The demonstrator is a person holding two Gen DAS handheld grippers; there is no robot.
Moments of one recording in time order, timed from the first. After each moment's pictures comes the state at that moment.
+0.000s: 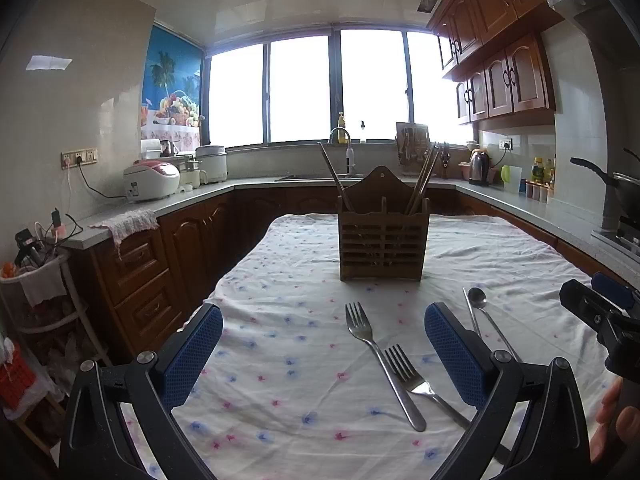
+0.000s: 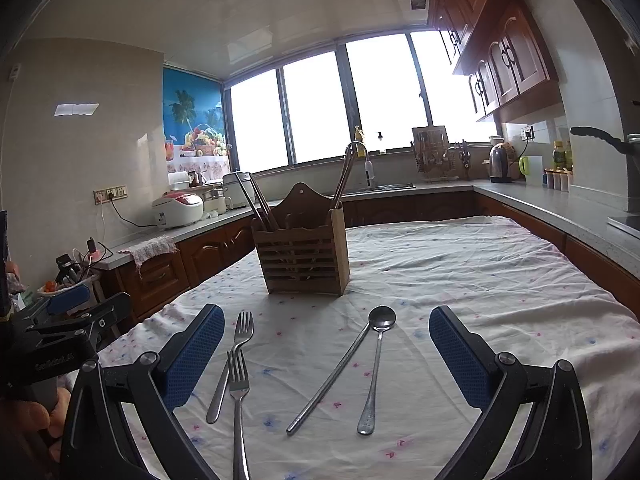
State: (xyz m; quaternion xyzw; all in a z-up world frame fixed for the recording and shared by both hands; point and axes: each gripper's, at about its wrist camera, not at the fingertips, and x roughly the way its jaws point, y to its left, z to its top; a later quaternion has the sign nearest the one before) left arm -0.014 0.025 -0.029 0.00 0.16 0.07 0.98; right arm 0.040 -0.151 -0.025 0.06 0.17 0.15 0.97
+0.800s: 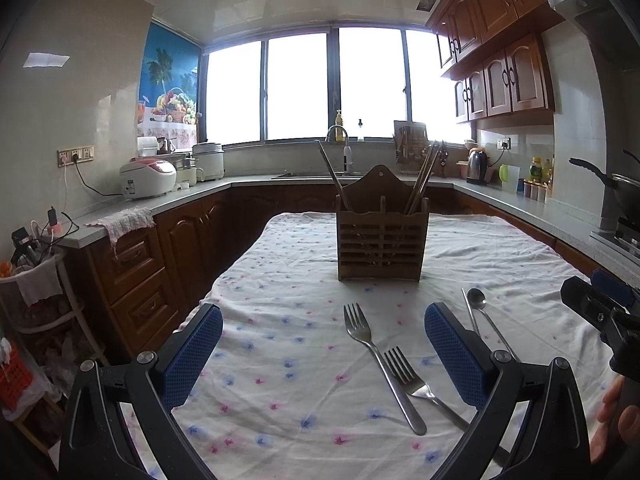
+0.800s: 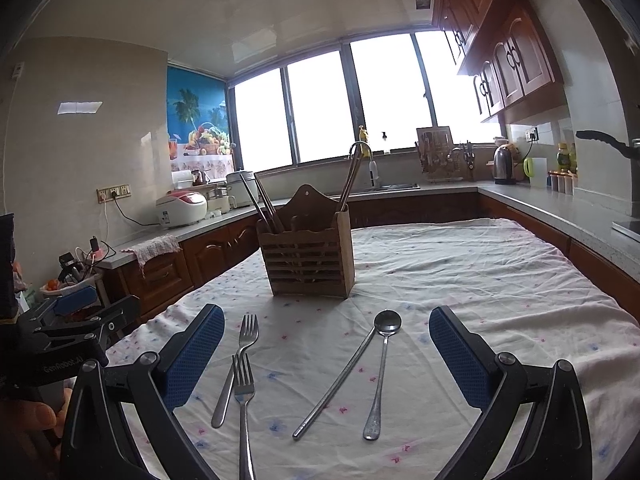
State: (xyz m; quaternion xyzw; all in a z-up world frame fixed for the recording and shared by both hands) left arm -0.008 0.027 -0.027 0.00 0.16 0.06 0.98; right arm 0.047 -0.151 -0.019 0.06 0.18 0.16 0.97
